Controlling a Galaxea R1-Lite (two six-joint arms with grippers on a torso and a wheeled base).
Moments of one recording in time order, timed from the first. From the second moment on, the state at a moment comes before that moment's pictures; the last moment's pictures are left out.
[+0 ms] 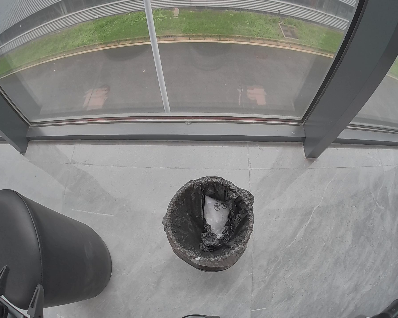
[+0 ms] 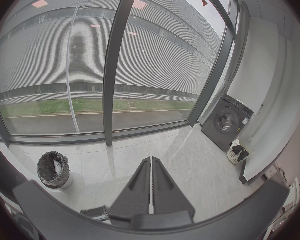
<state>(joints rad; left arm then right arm) 0.00 0.02 -0.02 0.00 -0.04 -0.01 0.04 0.08 -1.17 1.19 -0.65 0.09</state>
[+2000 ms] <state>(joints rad) 0.00 0.02 -0.02 0.00 -0.03 -0.01 0.00 0.02 -0.02 -0.01 0.03 -0.06</state>
